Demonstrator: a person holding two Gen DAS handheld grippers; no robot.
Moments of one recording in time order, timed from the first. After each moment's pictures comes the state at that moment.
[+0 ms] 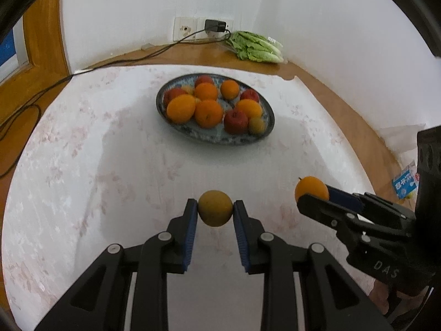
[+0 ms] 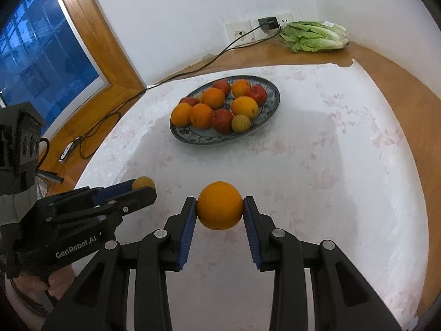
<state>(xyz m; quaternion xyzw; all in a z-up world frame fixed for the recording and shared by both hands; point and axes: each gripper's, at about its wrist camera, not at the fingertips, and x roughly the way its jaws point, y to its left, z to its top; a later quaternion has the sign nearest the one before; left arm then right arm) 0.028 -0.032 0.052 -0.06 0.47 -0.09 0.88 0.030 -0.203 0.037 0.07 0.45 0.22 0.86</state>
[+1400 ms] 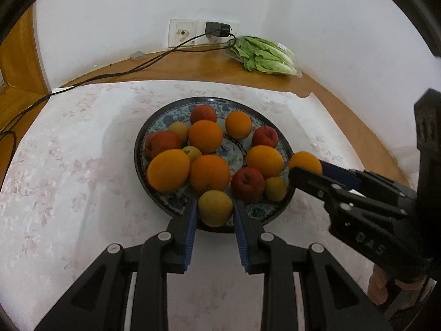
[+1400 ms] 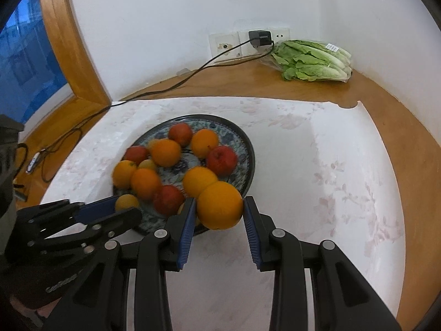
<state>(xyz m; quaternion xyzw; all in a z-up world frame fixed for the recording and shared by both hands) 0.122 -0.039 0.034 -0.06 0.47 -0.09 0.88 0.142 -0.196 0.034 0.01 0.43 0.18 0.88</state>
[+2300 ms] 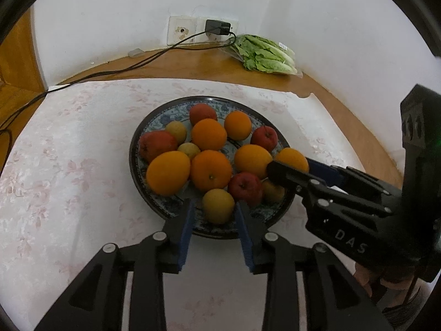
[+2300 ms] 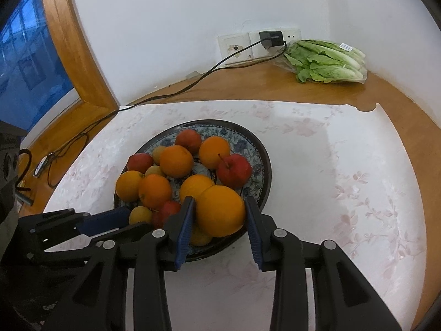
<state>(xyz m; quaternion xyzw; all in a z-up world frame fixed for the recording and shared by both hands) 0.127 -0.040 0.032 -0.07 0.47 -0.09 0.88 0.157 -0.189 0.023 0.03 0.42 0.21 0.88</state>
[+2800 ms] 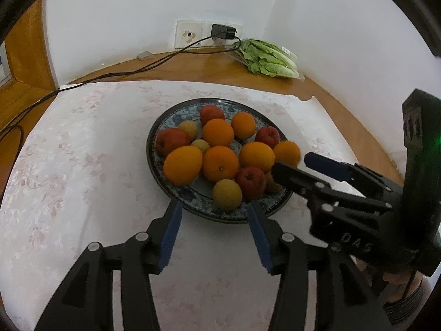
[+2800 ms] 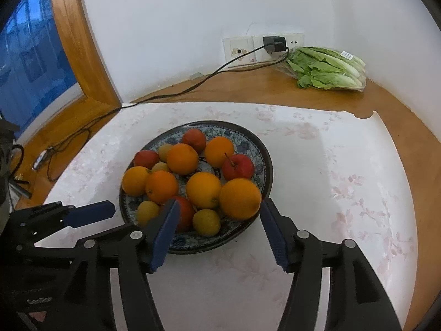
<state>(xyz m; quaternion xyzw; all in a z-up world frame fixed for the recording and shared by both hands) 0.107 -0.029 0.043 -0.07 0.46 -0.08 0.88 0.145 -0.188 0.033 0.01 0.41 0.21 0.89</state>
